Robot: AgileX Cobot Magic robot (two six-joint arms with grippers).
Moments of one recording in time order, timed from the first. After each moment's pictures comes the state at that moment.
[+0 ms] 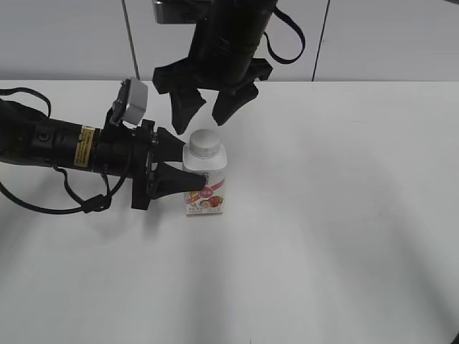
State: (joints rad) left arm -0.17 2.17 -1.10 1.62 -1.12 -0.70; right arm 0.65 2.18 -2.02 0.27 1.22 -0.04
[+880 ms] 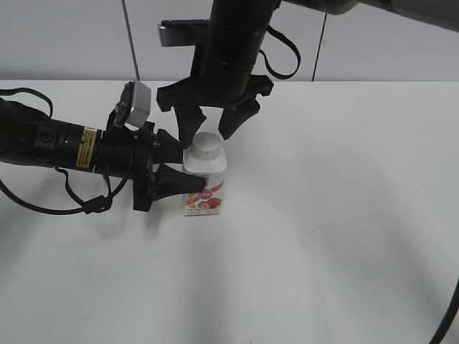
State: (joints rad) left arm -0.17 2.17 -1.10 1.62 -1.08 -0.70; right arm 0.65 2.23 -2.02 0.22 1.22 0.04
